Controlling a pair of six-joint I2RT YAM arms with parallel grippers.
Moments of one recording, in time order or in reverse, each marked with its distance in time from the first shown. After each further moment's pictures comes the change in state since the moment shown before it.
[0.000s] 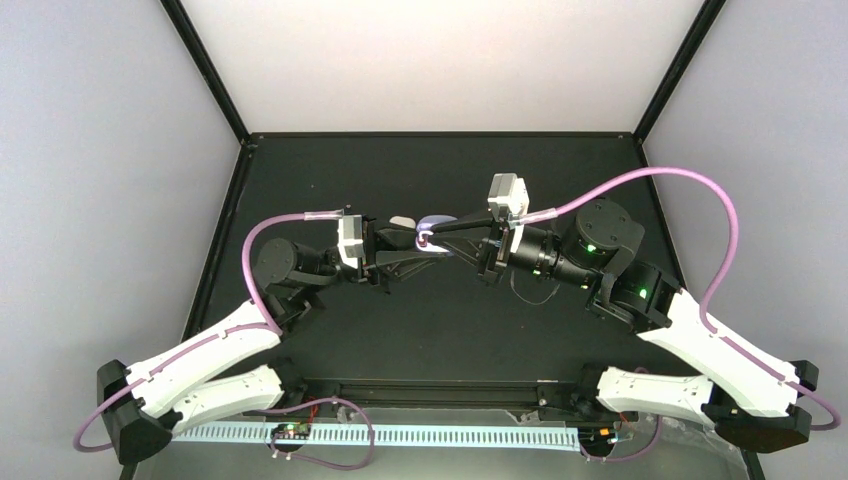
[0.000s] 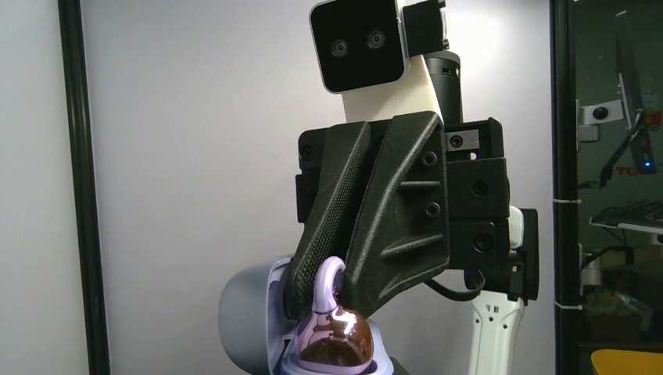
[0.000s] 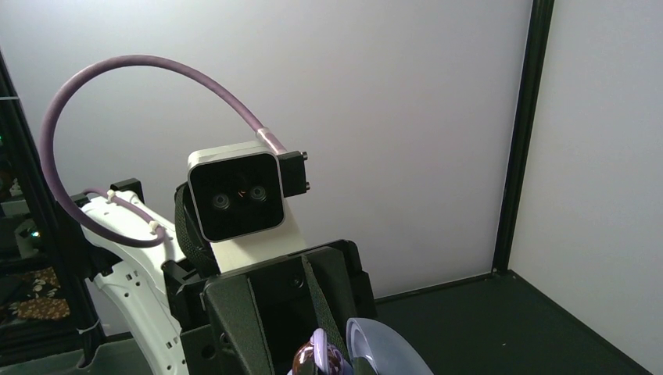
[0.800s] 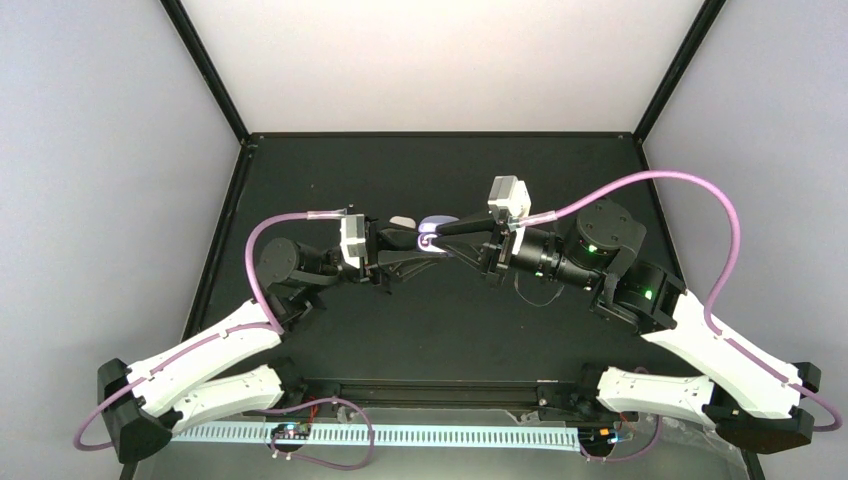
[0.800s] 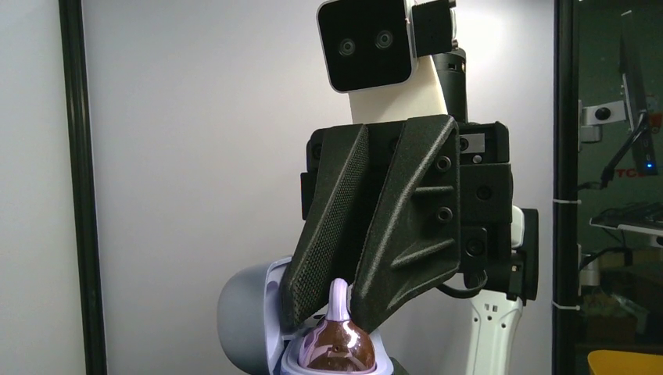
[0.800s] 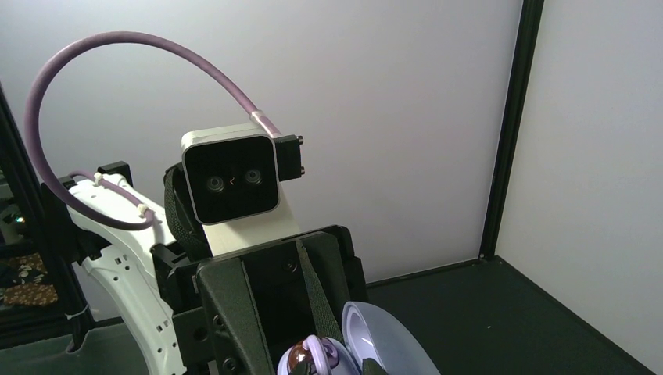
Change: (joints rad) left arm -0.006 0.001 0.000 -0.013 -0.011 -0.008; right arm 0.000 -0.008 0.011 -0.058 0.020 -0.026
